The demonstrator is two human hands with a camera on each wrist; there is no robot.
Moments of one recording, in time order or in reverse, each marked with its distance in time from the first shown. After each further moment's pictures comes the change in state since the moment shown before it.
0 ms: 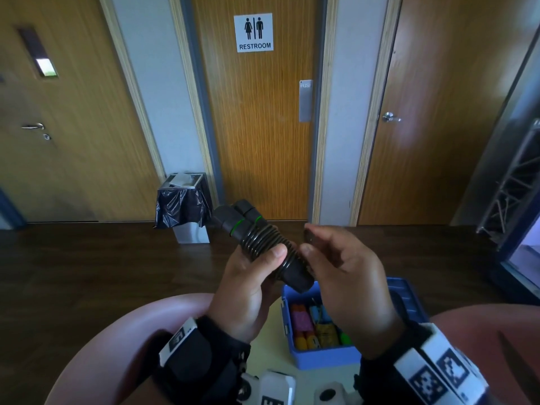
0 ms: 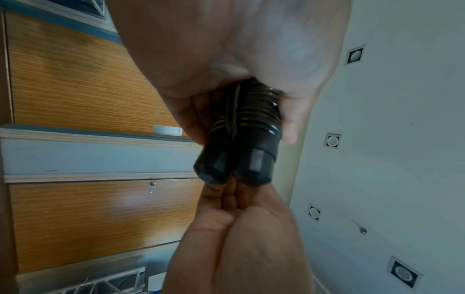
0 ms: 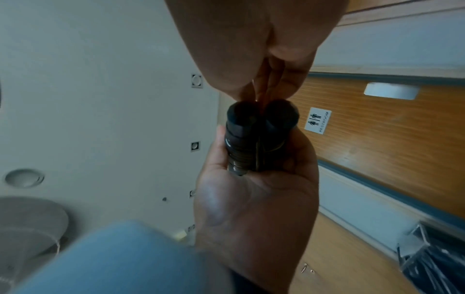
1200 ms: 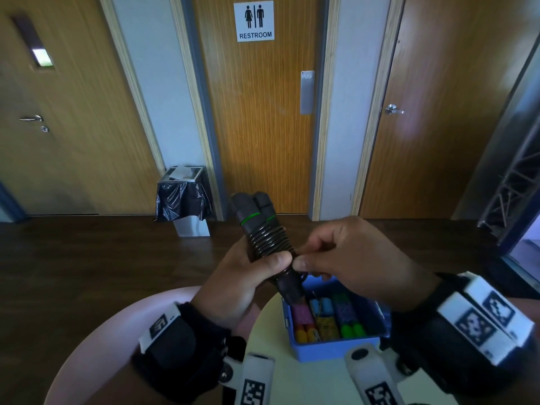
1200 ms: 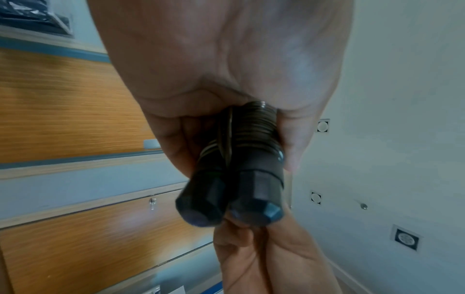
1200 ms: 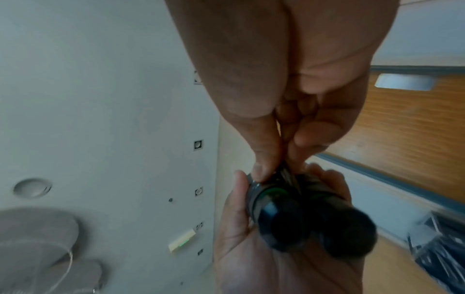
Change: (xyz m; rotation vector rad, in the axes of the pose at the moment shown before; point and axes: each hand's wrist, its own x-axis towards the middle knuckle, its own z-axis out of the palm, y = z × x) left_hand 0.002 0.018 -0.014 0.285 -0.145 -0.115; right_hand 0.036 -0.027 -0.027 -0.332 -0.482 0.178
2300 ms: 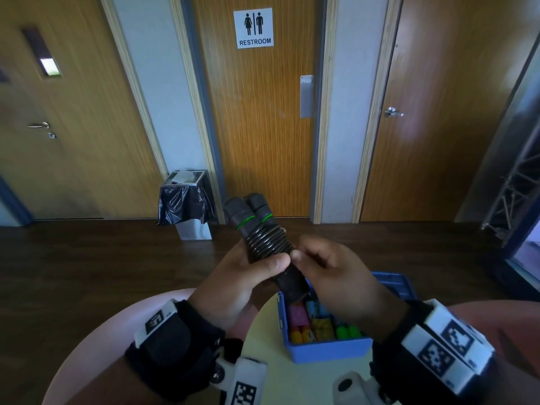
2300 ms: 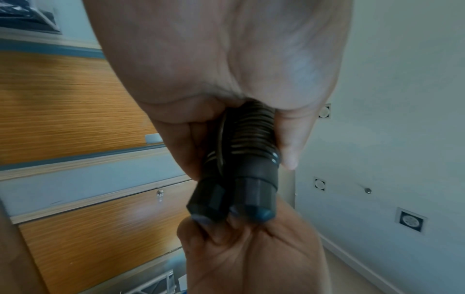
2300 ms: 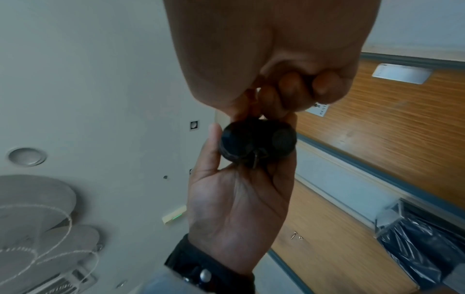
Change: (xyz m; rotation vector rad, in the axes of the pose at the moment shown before) left_hand -0.002 -0.008 0.014 -0.014 -0.078 -0.028; right_hand -0.011 0.034 0.022 0.079 0.080 -0.140
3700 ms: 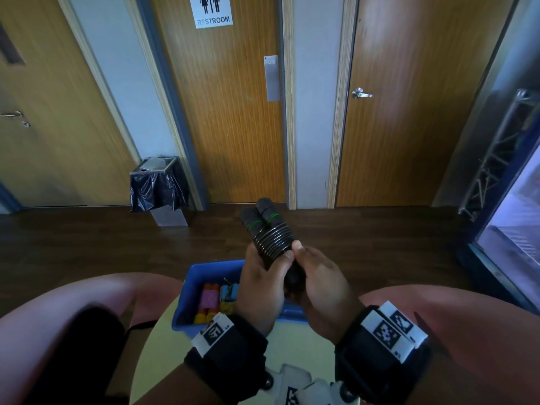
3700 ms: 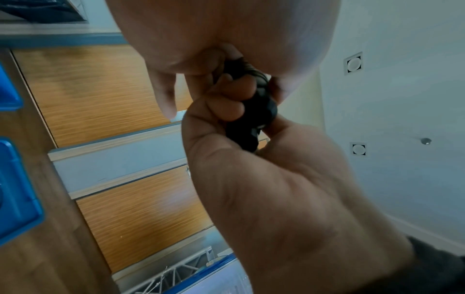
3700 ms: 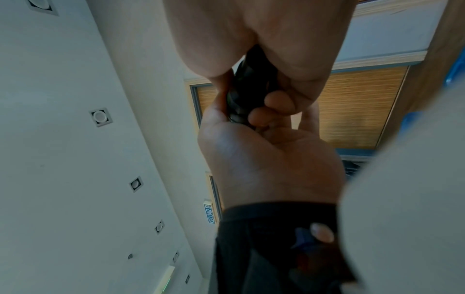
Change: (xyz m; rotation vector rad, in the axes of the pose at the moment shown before) left_hand 0.116 -0.182 0.269 0.066 0.537 0.032; right_hand -0.081 0.170 -0.200 0.953 0.148 0.422
